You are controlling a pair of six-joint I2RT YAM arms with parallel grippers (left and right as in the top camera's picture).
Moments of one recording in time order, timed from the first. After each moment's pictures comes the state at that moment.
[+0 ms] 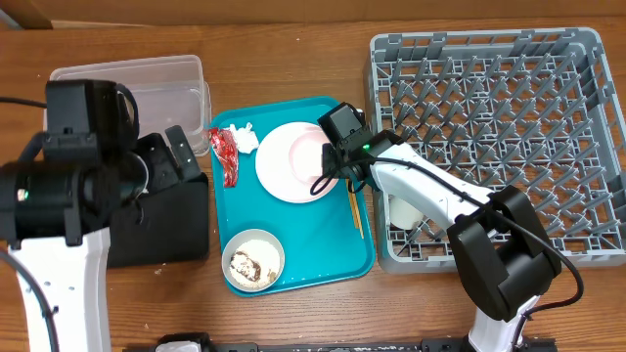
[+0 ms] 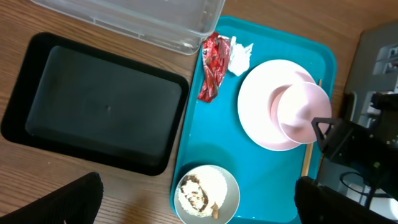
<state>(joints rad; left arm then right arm) 0.03 1.31 1.72 -1.49 0.01 -0.39 0.60 1.94 1.32 -0.53 0.09 0.56</state>
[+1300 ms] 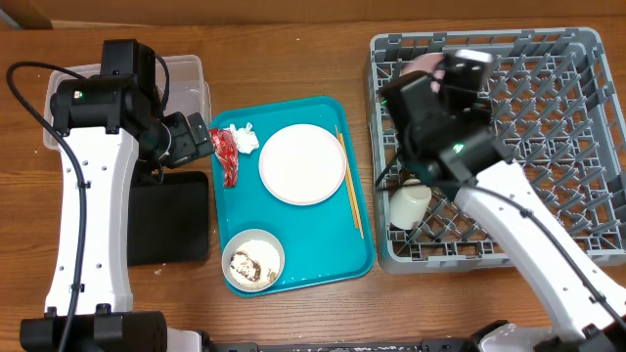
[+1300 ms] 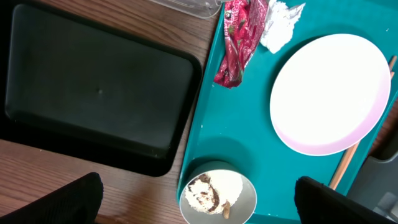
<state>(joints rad) 0.03 1.61 1.72 -1.49 0.01 -0.39 0.47 1.52 1.43 -0.92 1.03 0.55</state>
